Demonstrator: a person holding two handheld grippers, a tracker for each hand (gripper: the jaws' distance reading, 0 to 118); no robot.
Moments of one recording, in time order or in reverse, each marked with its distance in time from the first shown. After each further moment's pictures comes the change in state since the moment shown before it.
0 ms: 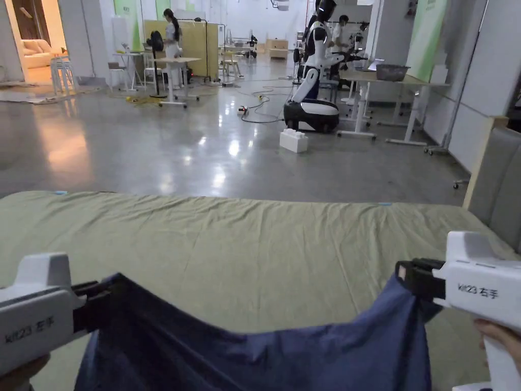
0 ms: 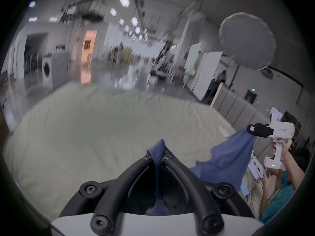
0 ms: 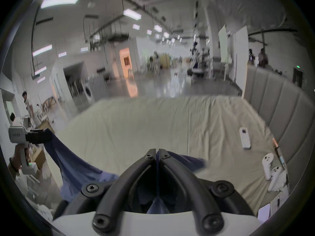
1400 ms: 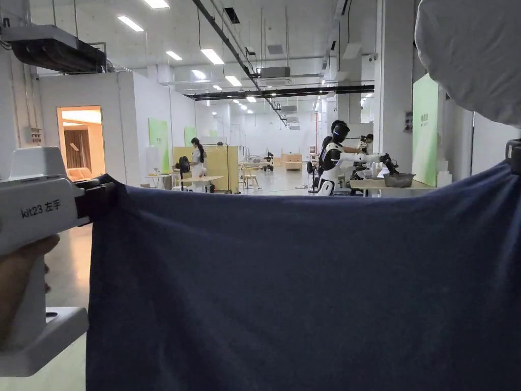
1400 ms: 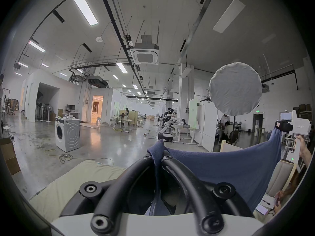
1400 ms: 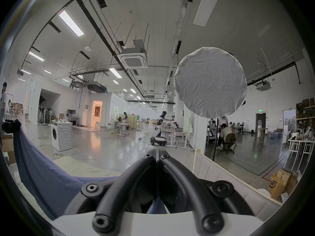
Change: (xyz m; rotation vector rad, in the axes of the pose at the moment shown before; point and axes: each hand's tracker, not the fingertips) left arm 0.042 0.206 0.098 0.437 0.142 -0.115; right arm -0.018 0.225 0.168 0.516 -0.375 0.216
